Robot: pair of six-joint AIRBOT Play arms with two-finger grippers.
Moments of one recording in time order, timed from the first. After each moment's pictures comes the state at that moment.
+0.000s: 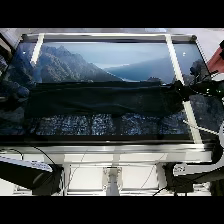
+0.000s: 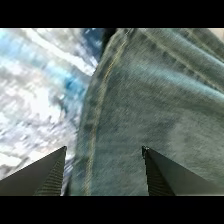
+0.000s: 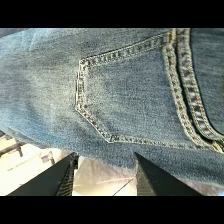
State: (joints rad) left arm 0.81 -1.77 1.39 0.78 -1.13 -0.84; right arm -0.40 -1.53 1.29 -0.83 1.39 1.32
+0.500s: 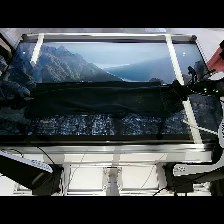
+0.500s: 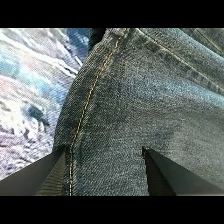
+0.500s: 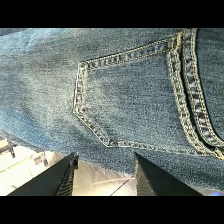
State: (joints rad) left arm 0.77 -1.89 1.50 0.85 -1.19 -0.94; right arm -0.37 -1.53 1.29 -0.84 1.38 1.33
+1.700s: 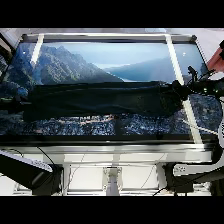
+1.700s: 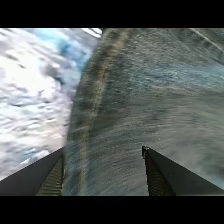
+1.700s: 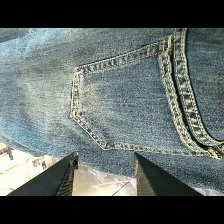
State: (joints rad) left arm 0.80 -1.95 1.59 0.91 -1.39 -0.96; right arm -0.37 -1.53 1.29 -0.85 1.36 1.32
